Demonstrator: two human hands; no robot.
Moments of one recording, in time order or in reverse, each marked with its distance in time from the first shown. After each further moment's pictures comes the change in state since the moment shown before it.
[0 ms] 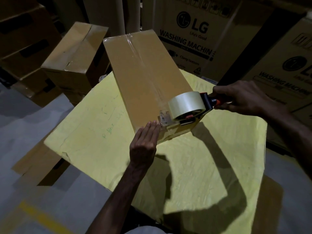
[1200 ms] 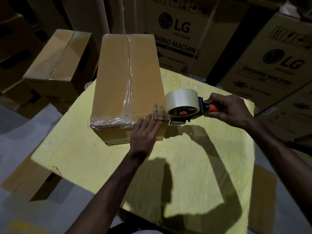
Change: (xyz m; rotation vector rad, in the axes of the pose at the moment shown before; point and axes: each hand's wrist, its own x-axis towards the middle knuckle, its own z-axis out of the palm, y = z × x) left_hand 0.034 0.006 0.043 -0.055 -0.025 0.157; right_hand -0.052 0.007 0.058 0.393 0.175 0.292
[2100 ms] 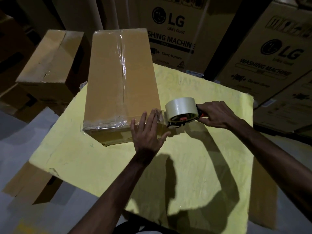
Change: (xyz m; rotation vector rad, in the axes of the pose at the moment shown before) left_hand -0.003 0.029 0.015 0.007 -0.047 -0.238; right_hand 0.007 0.033 0.056 -0.327 -0.161 -0.130
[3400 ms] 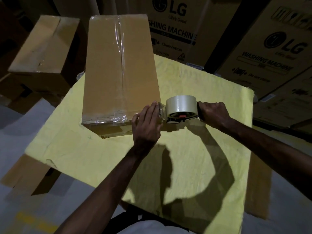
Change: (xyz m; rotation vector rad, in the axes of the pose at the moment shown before) left_hand 0.003 -0.007 0.006 0.001 -0.013 0.044; right_hand -0.003 -0.005 0.043 -0.216 0.274 -0.052
